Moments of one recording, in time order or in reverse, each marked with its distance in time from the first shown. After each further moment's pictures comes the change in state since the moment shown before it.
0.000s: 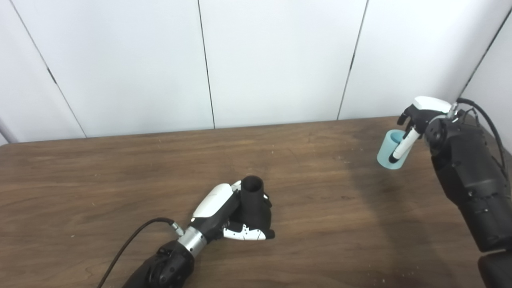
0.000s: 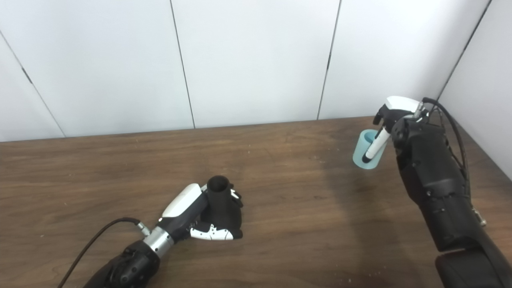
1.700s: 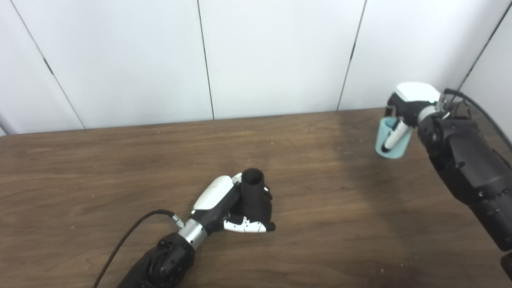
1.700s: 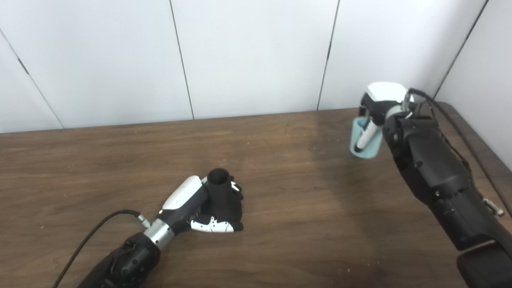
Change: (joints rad) left arm 0.009 0.002 -0.002 -0.017 0.003 0.005 -0.001; right arm 0.023 -0.088 0.202 -0.274 0.115 -0.003 -0.044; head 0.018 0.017
